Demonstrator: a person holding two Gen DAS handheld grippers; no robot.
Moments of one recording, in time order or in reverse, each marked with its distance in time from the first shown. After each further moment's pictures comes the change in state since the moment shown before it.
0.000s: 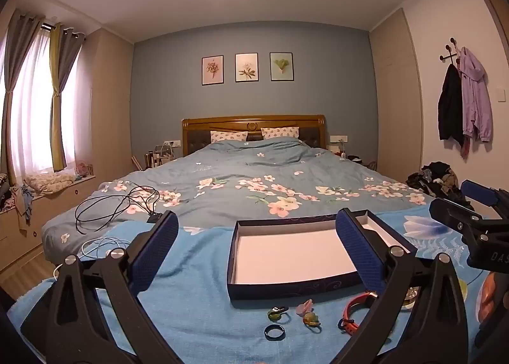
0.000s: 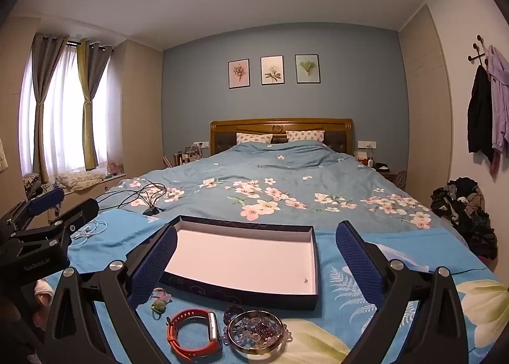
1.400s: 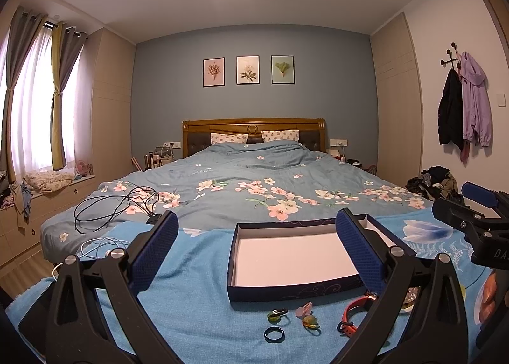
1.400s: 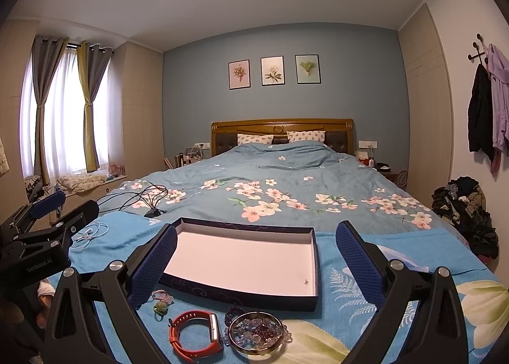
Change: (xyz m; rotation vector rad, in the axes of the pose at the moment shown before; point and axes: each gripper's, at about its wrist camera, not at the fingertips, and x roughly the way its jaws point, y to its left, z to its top) left arm -0.003 0.000 0.002 -0.015 -0.024 0.002; right arm -0.003 -0.002 0.002 0.002 -0.001 0.002
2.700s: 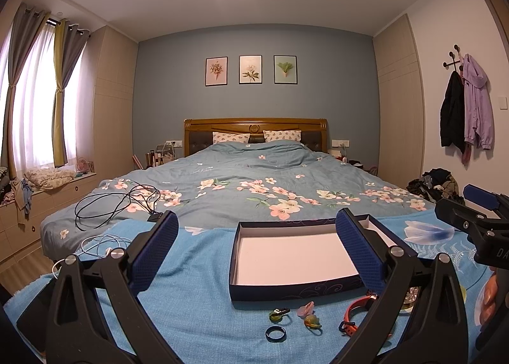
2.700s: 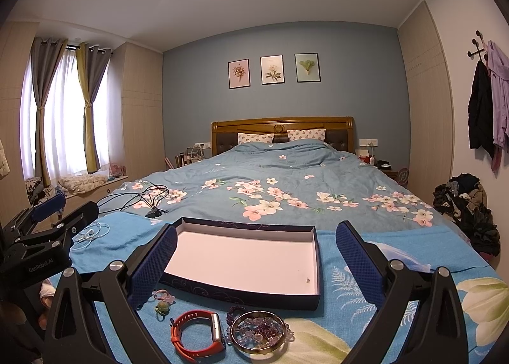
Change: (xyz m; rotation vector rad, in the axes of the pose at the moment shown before) left arm 0.002 0.001 0.001 -0.009 0.001 0.003; right arm 0.002 0.006 -0.001 0.009 0.004 0.003
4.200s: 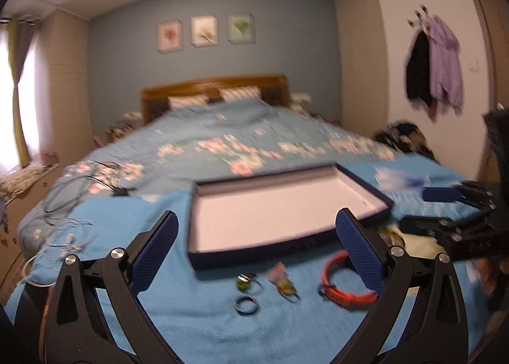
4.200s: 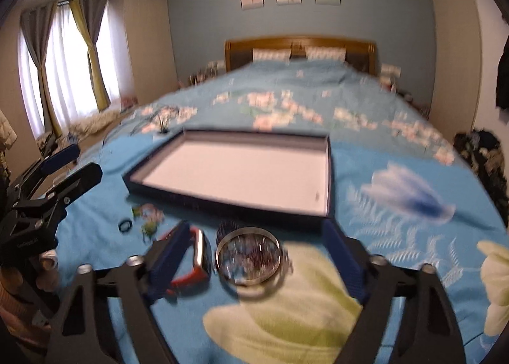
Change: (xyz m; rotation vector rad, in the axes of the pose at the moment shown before) left arm 0.039 -0.019 -0.026 0.111 0.232 -0.213; right arm 0.040 -0.029 -0.044 0.010 0.449 0.104
